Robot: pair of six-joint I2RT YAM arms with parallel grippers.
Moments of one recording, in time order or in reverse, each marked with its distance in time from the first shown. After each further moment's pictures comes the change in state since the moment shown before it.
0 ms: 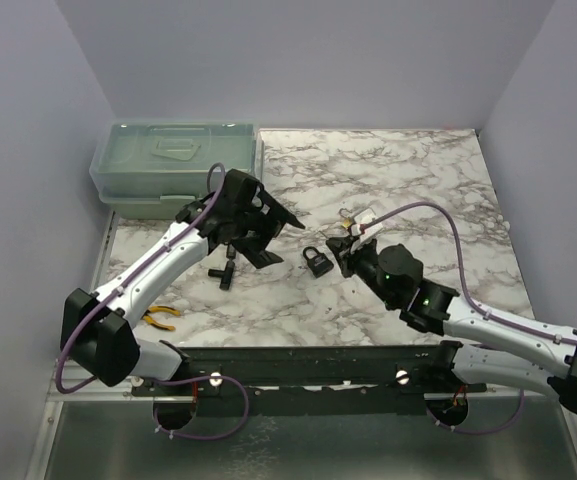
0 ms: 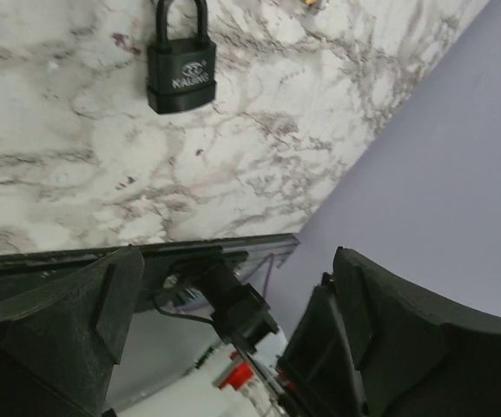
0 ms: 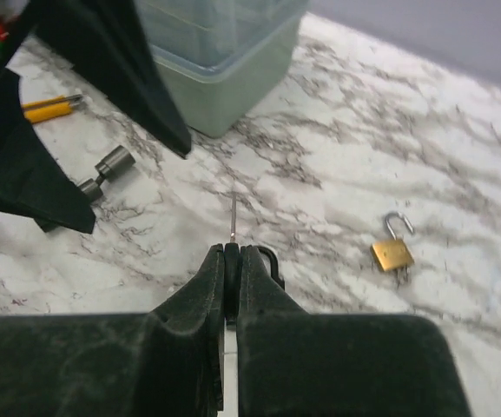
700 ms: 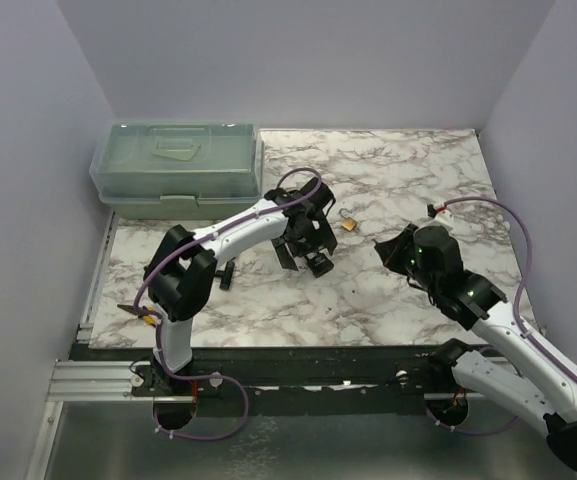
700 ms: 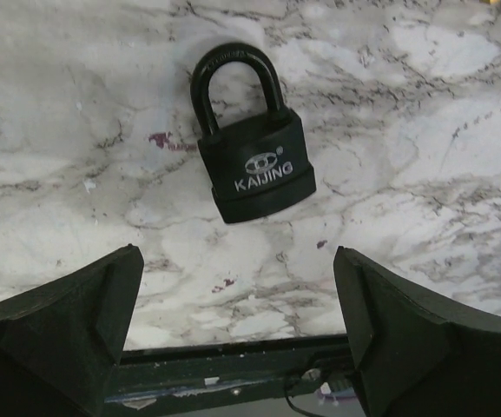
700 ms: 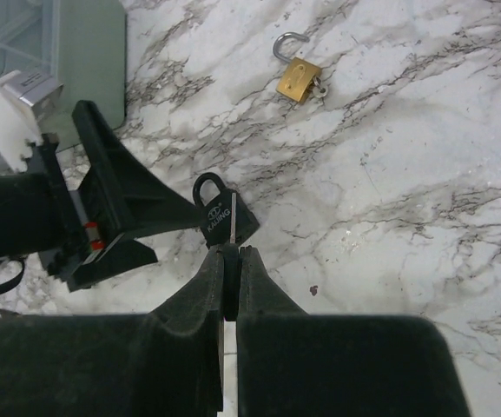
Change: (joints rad) left arm -0.224 0.510 0.346 -0.188 -0.305 0.309; right arm -0.379 -0.204 0.101 -0.702 -0.032 0.808
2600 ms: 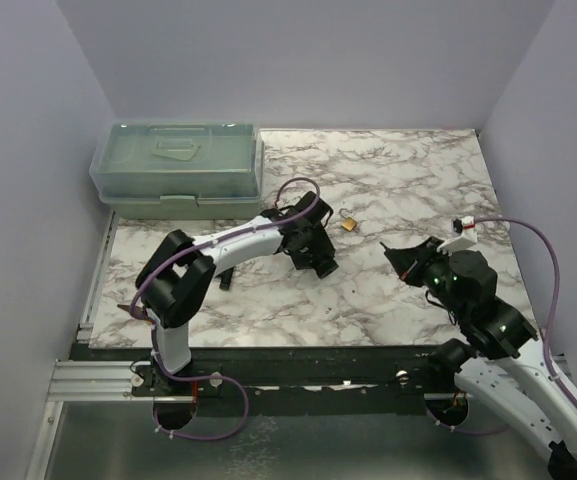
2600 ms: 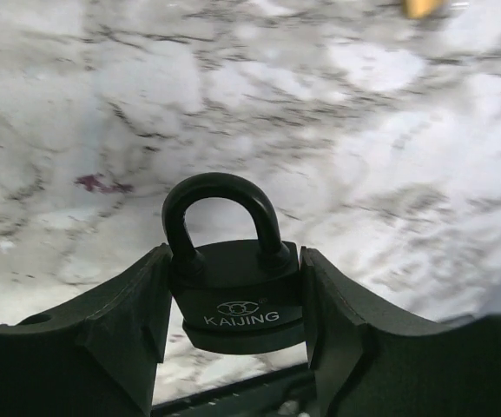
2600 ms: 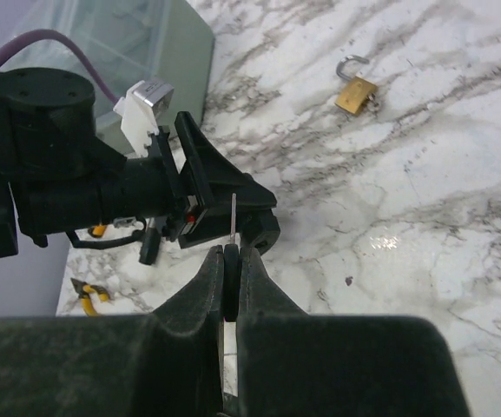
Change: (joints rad) left arm -0.022 0.016 -0.172 0.314 -0.016 -0.045; right arm -0.011 -0.294 -0.058 -0.069 -0.082 0.002
